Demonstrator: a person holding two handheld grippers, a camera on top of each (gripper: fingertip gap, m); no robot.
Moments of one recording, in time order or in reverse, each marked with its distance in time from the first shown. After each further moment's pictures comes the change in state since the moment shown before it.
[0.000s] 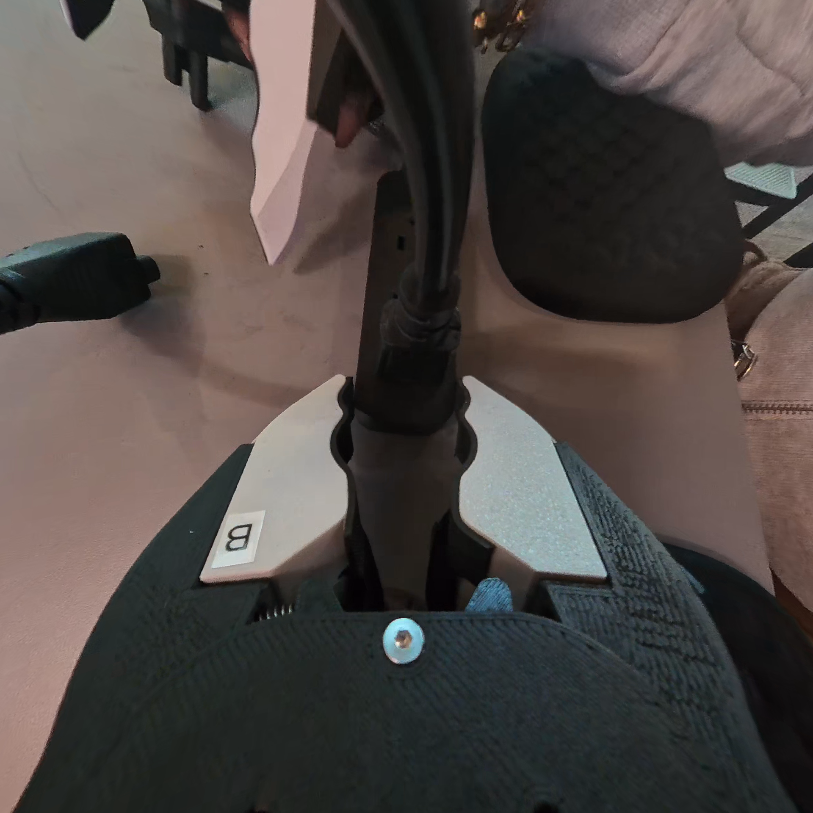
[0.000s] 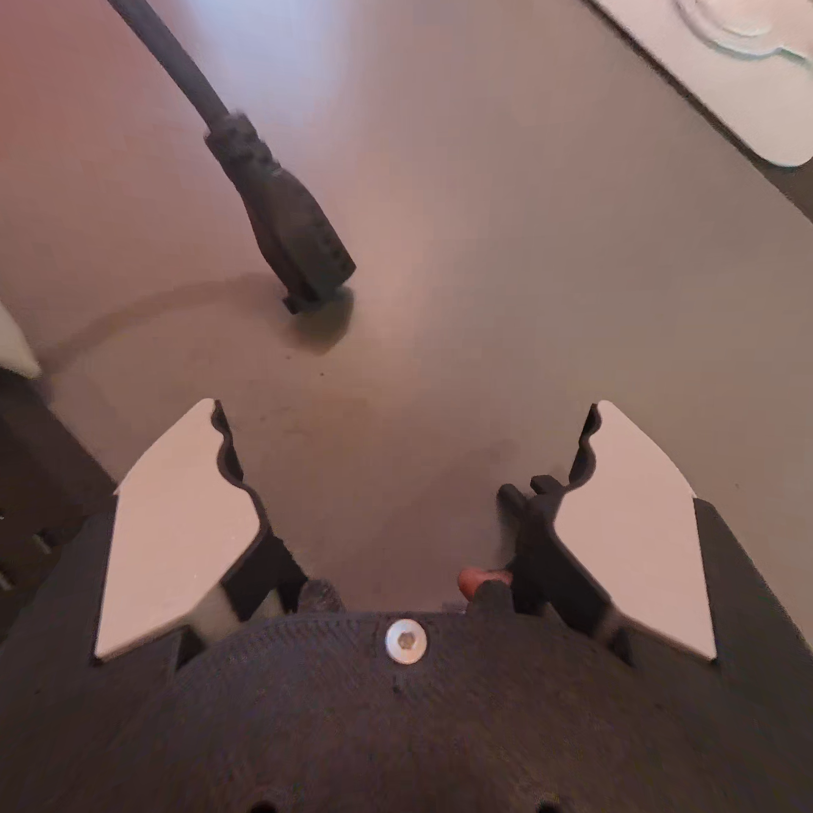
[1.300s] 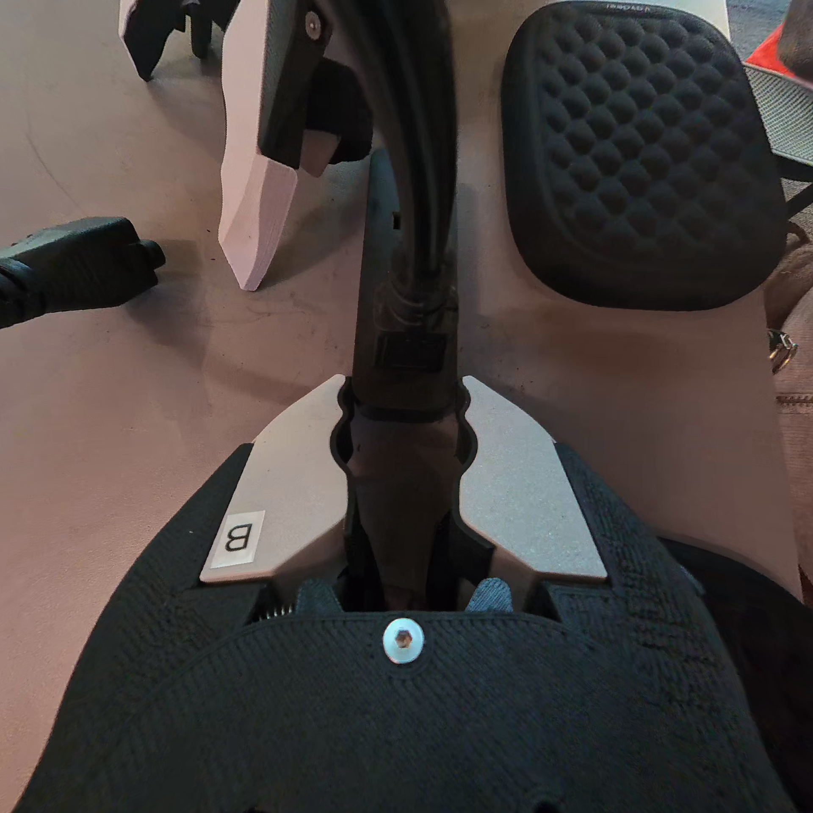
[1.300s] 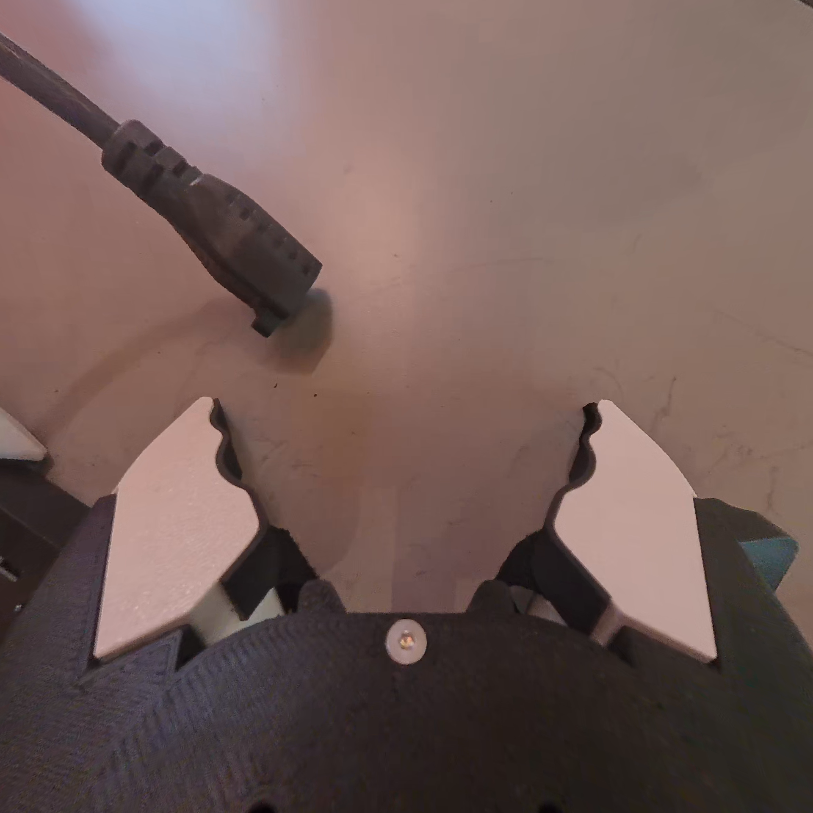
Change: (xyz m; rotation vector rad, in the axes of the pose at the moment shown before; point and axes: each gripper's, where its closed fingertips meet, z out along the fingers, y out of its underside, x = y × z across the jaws) left arm -0.004 0.006 0.002 -0.038 -0.038 0.012; right arm -0.002 0.008 0.015 -0.063 0.044 0.243
